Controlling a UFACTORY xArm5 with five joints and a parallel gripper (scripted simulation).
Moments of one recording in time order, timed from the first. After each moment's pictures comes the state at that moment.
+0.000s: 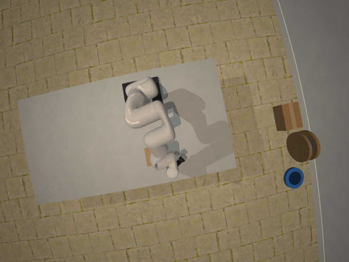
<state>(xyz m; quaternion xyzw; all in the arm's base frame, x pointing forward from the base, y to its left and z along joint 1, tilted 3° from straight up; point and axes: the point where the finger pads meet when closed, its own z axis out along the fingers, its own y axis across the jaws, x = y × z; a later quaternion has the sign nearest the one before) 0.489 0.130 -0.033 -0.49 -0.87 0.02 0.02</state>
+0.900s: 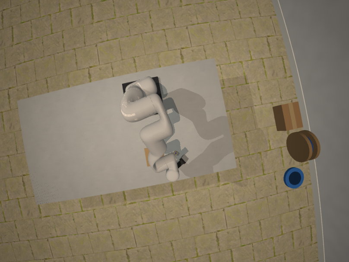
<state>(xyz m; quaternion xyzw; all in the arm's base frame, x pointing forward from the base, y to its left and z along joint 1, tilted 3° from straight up) 0.493 0.131 0.023 -0.49 -0.87 0.02 0.02</state>
